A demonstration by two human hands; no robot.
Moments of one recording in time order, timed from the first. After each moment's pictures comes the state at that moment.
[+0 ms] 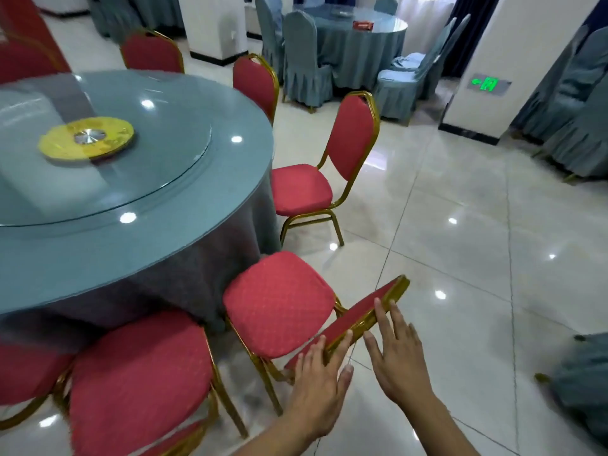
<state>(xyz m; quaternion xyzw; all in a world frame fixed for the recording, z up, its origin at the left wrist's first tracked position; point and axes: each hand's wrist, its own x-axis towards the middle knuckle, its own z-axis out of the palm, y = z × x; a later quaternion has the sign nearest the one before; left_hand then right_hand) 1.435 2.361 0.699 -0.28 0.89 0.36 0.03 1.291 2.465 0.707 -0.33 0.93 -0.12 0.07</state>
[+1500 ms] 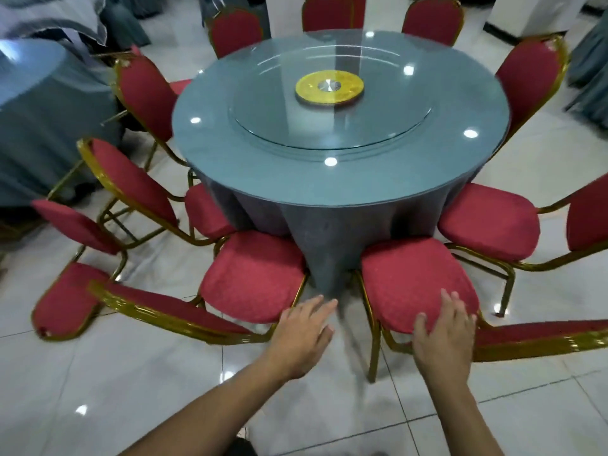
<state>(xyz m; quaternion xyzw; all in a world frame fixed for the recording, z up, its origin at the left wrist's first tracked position) 1.422 2.295 0.722 -0.59 0.78 0.22 -0.03 1.166 2.296 0.706 -0.51 0.83 -0.19 0.15</state>
